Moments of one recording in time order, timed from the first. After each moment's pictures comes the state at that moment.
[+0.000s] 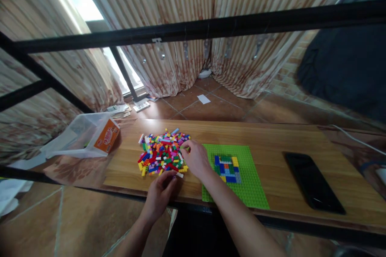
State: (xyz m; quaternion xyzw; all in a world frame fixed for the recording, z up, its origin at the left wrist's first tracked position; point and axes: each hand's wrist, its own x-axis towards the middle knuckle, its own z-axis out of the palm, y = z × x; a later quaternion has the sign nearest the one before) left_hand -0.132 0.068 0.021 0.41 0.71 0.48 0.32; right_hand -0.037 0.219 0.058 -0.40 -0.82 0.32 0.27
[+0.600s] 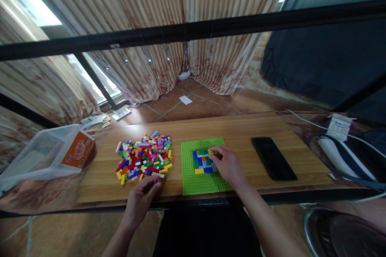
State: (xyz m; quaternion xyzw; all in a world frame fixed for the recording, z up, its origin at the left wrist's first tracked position) left_hand -0.137 0.068 0.021 0.46 0.72 0.43 0.30; right_hand 0.129 0.233 0.033 -0.51 -0.72 0.31 0.34
